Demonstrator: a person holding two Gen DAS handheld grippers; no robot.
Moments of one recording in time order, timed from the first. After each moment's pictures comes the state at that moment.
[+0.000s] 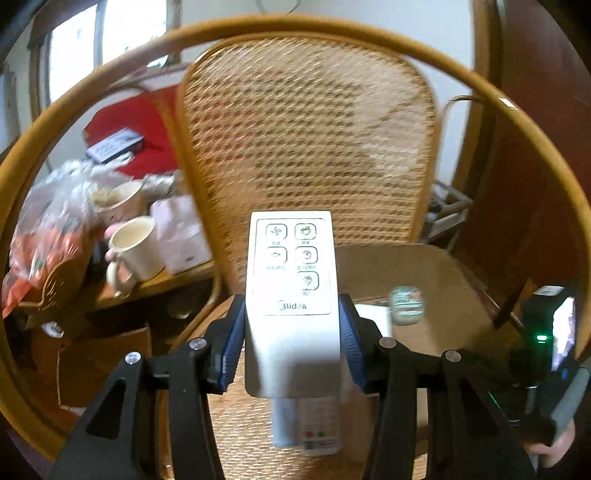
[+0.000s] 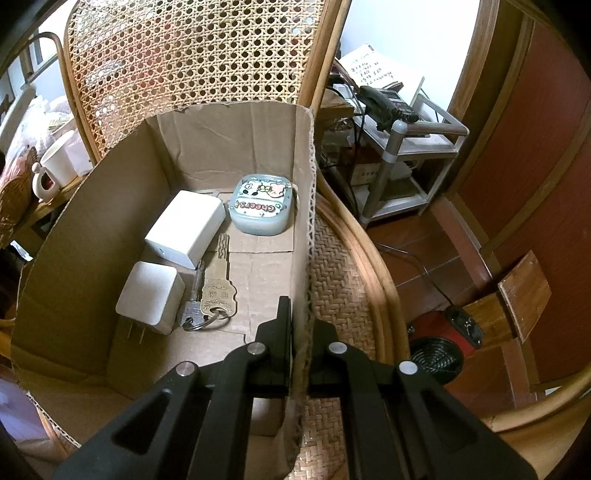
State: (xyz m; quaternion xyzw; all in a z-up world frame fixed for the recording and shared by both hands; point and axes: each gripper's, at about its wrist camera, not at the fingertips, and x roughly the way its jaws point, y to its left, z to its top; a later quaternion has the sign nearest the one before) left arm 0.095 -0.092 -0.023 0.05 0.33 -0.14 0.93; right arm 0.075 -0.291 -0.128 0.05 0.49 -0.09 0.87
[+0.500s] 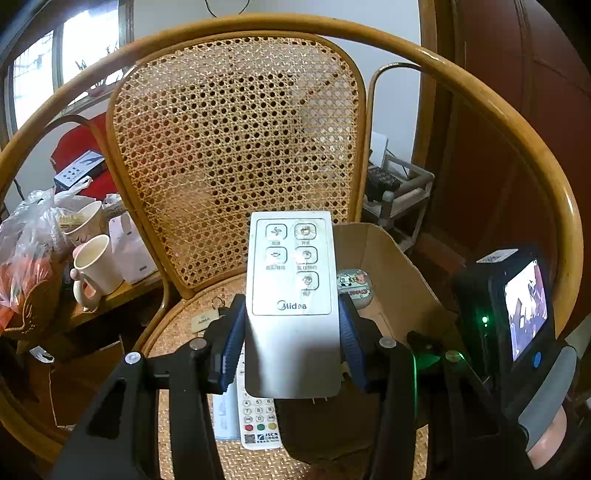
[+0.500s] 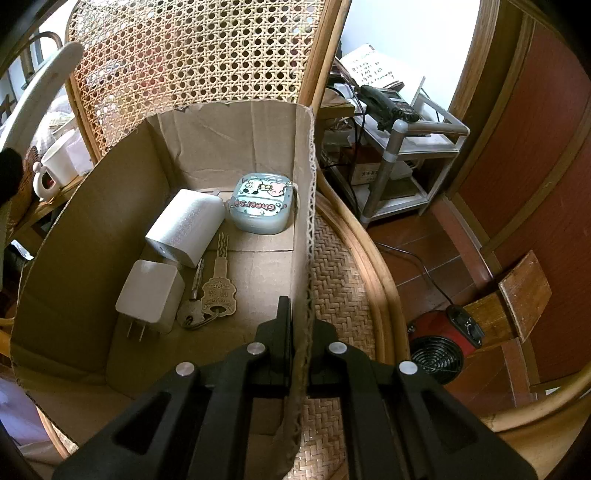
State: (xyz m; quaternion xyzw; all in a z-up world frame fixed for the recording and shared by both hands) left arm 0.074 -0.151 -0.034 0.10 0.34 -0.19 0.92; right arm 0.075 -0.291 -0.129 0.05 0.49 -0.09 0.87
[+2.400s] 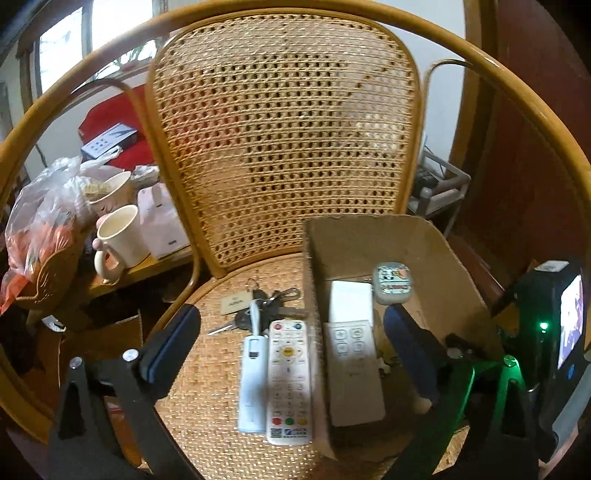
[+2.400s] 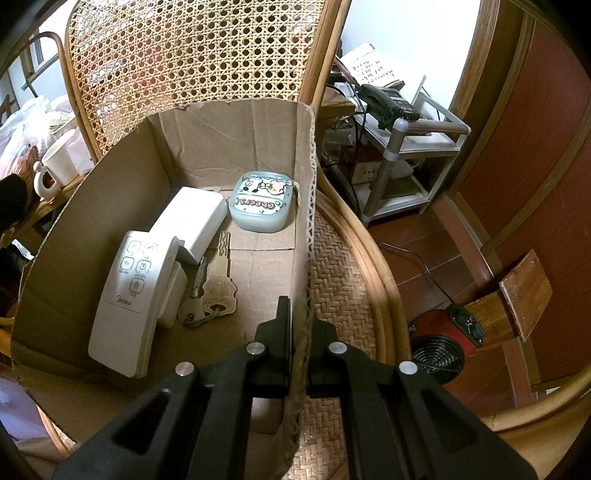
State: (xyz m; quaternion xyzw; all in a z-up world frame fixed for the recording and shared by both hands) left arm 0.097 -0.122 -0.043 0.07 0.37 -0.12 0.92; right arm 0.072 -0.287 -0.131 0.05 0.49 -0.09 0.87
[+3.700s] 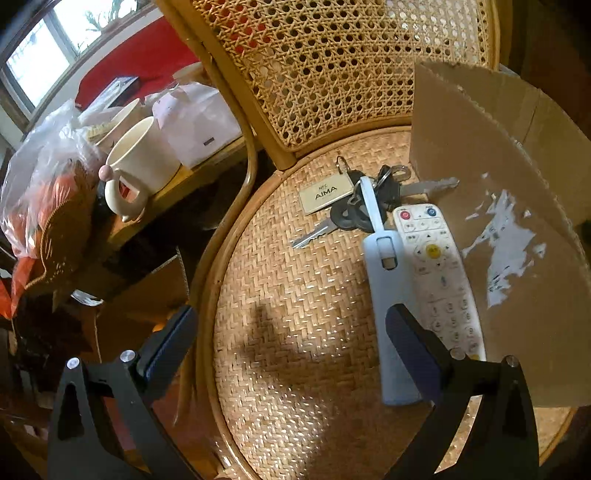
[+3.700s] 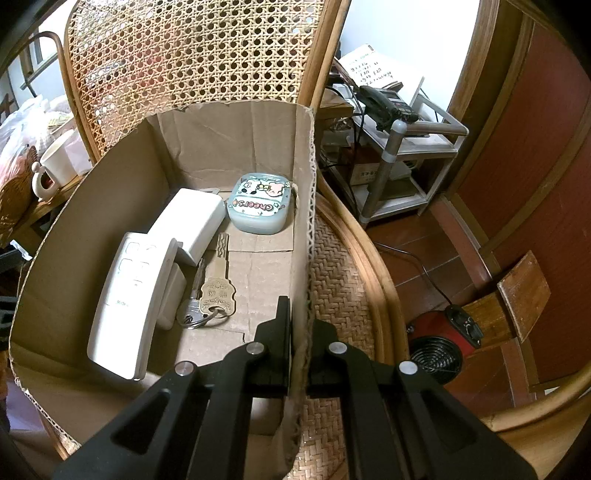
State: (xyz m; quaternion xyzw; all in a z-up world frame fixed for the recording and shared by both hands) left arm 0.146 -0.055 -0.143 0.18 0.50 -0.06 0.84; right arm 0.075 -0.291 -0.127 0.05 0.49 -0.09 0.87
